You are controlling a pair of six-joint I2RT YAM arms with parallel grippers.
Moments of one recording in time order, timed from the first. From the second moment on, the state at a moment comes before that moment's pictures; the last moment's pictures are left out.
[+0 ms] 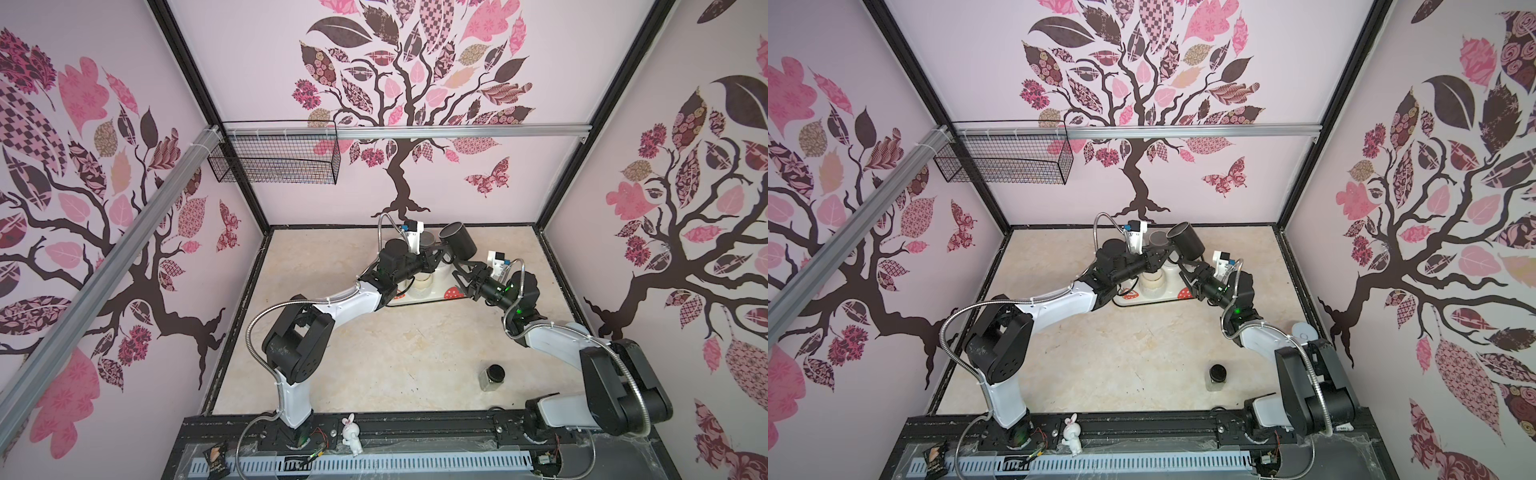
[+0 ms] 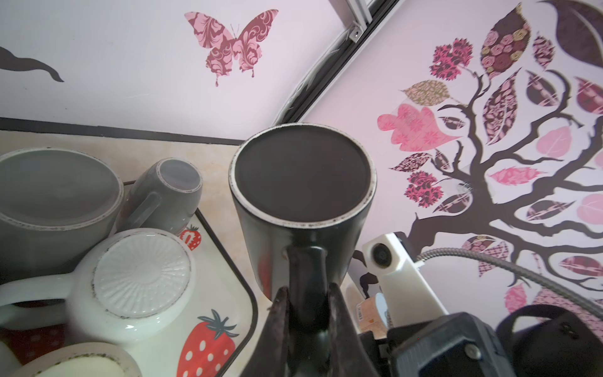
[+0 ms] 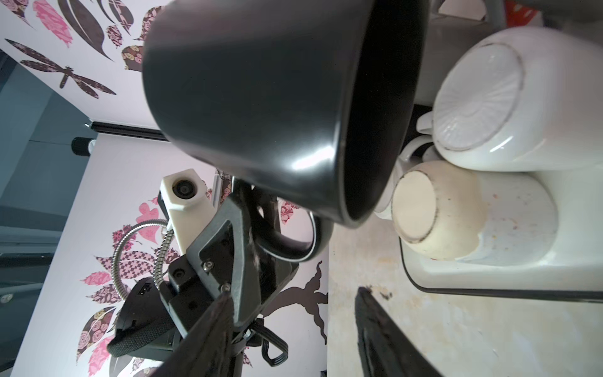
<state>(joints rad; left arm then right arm) -0.66 1.84 1.26 0.53 0.30 -0.73 0.22 1.41 0.56 0.90 -0.60 1.43</state>
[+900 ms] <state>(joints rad) -0.64 1.68 1.10 0.74 0.38 -0.99 0.27 1.56 0.66 1.28 -0.67 1.65</state>
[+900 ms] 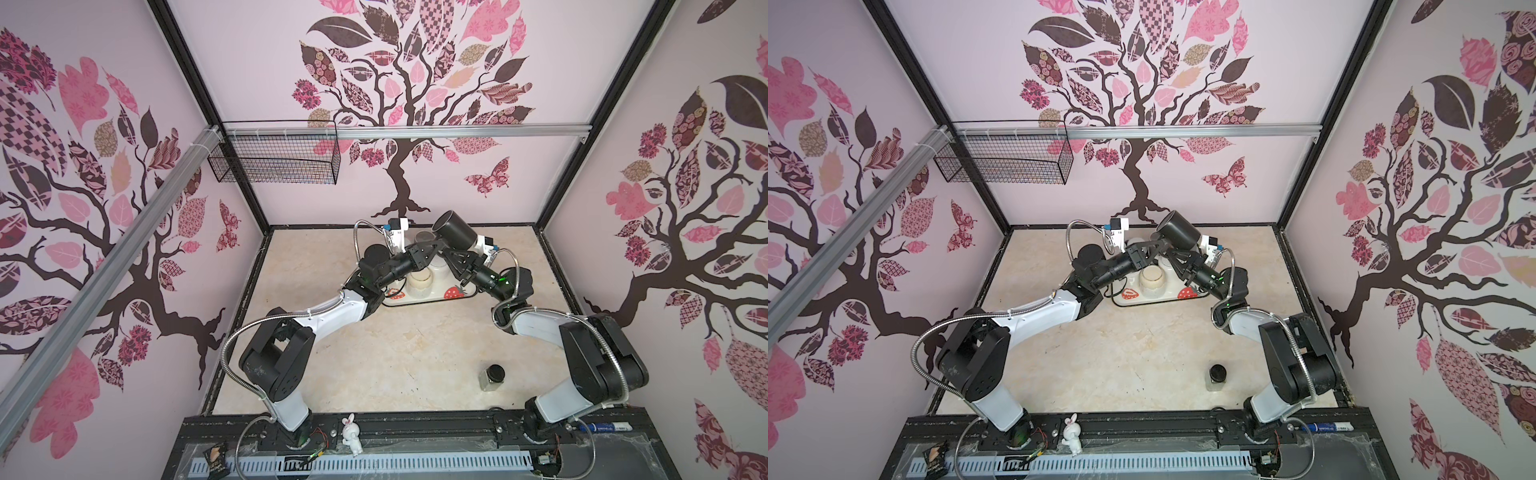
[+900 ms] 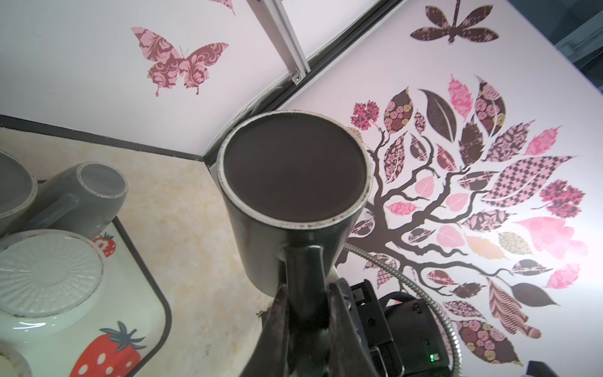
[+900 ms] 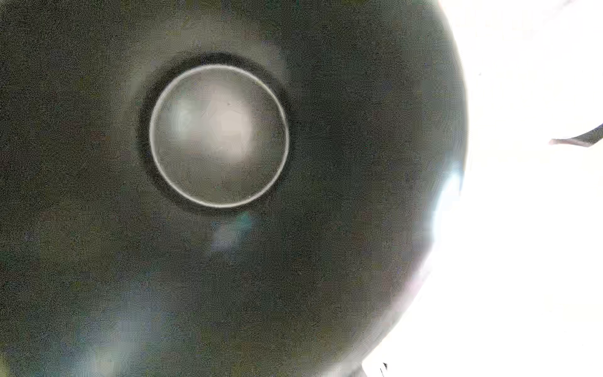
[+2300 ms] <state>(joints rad) -0.33 1.24 0.75 0.50 0.48 -0.89 0.55 1.65 1.09 0.52 -0.52 1.00</state>
